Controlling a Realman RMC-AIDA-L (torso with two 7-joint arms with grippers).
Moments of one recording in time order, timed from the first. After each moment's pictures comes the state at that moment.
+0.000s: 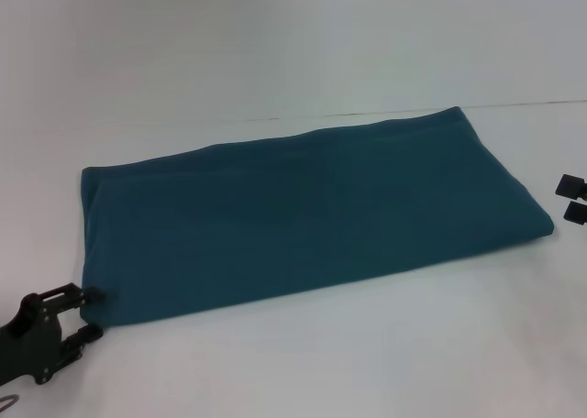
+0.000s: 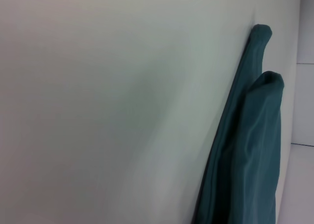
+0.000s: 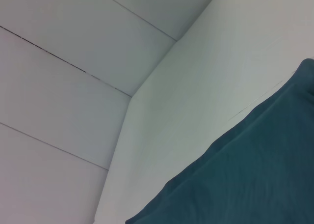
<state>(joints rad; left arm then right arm) -0.40 -2.11 0.32 0.54 2.18 1.28 -2.66 0.37 1.87 -0.47 -0.53 -1.88 -1.53 2.16</state>
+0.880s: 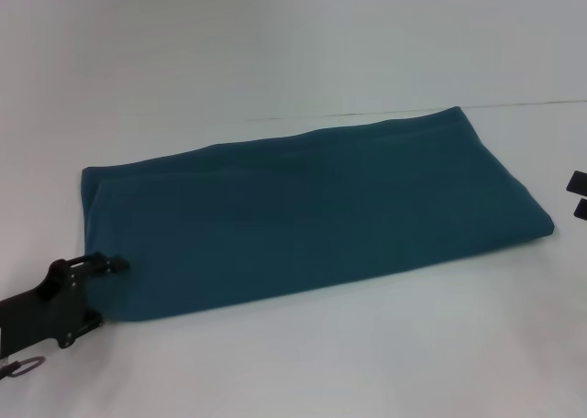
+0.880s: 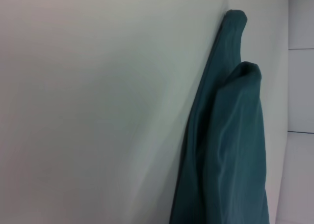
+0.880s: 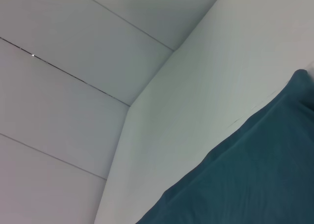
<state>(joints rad) -0.50 -2.10 0.33 0.49 2.19 1.22 -2.65 0.36 1.87 -0.44 -0.53 -1.87 -1.53 2.15</state>
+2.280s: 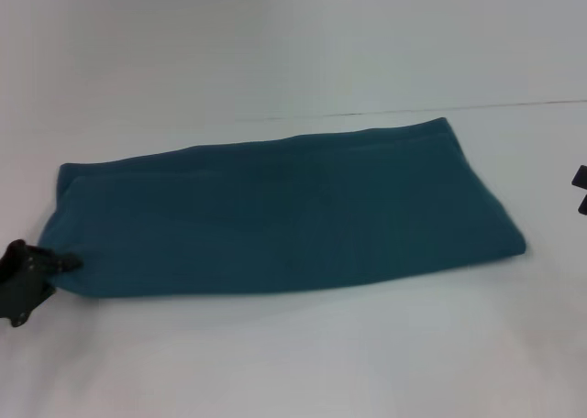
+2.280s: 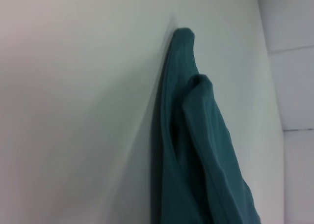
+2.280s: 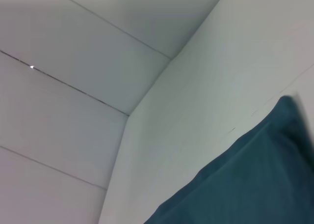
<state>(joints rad) -0.48 -2.07 0.34 0.61 2.20 1.27 -2.61 0.36 1.88 -0.41 -0.53 -1.88 -1.53 2.17</state>
